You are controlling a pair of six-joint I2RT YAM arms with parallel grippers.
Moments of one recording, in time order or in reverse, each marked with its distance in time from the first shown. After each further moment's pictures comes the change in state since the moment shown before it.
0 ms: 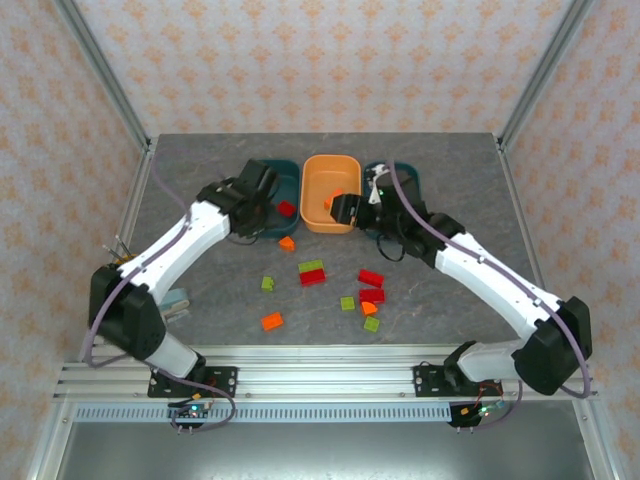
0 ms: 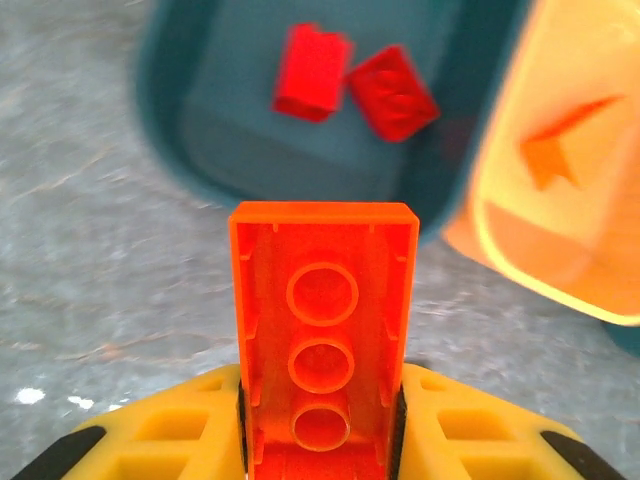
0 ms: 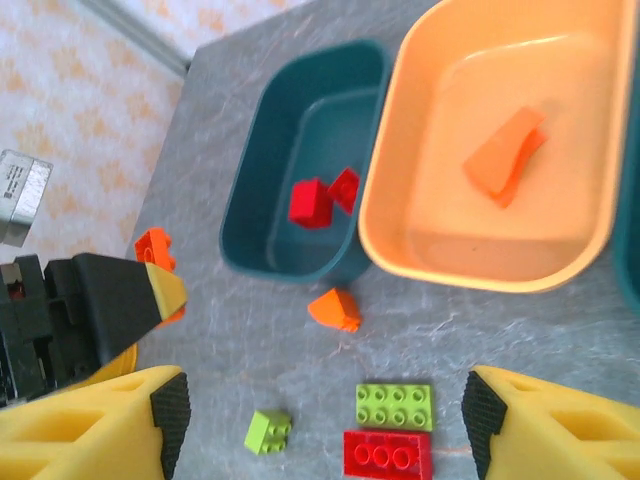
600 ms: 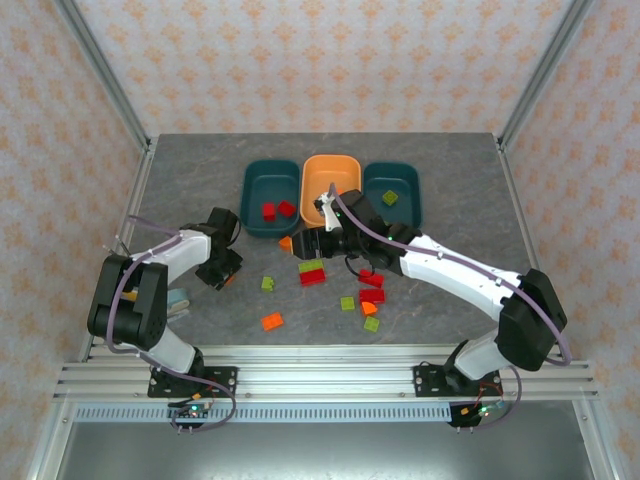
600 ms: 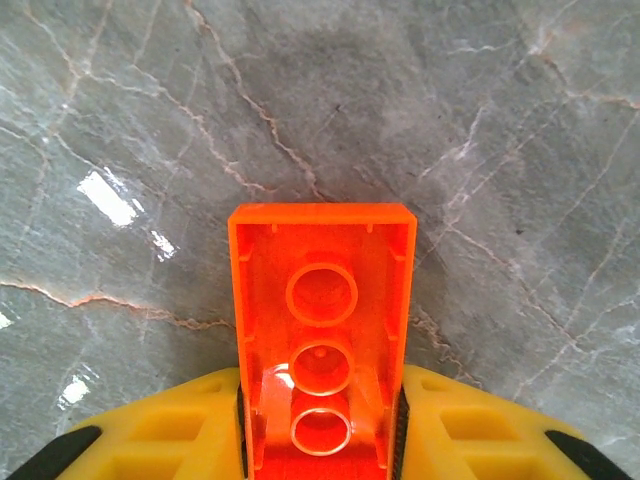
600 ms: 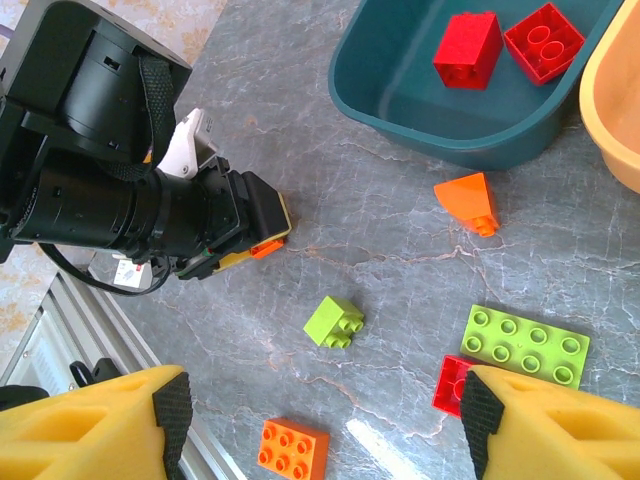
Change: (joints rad) left arm 0.315 -0.029 -0.588 0.213 0.049 -0.264; right arm 0.216 0.169 -0.002 0.081 -0.155 -0.137
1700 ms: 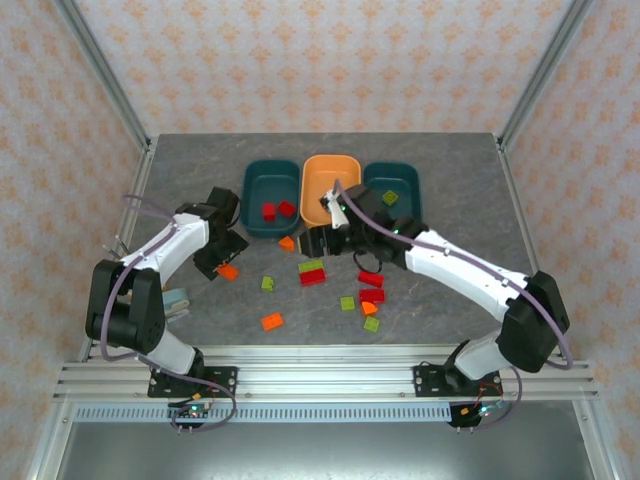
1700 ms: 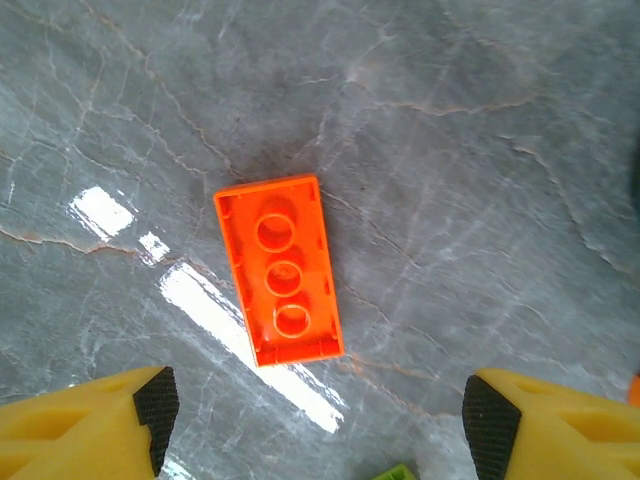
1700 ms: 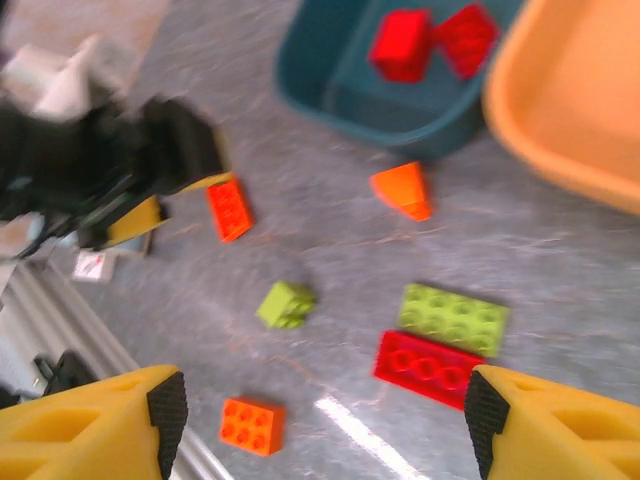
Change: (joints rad) left arm -0.021 -0.014 0.202 -0.210 0.007 0.014; right arm -0.031 -0.010 0.026 -0.103 -0.009 -0.061
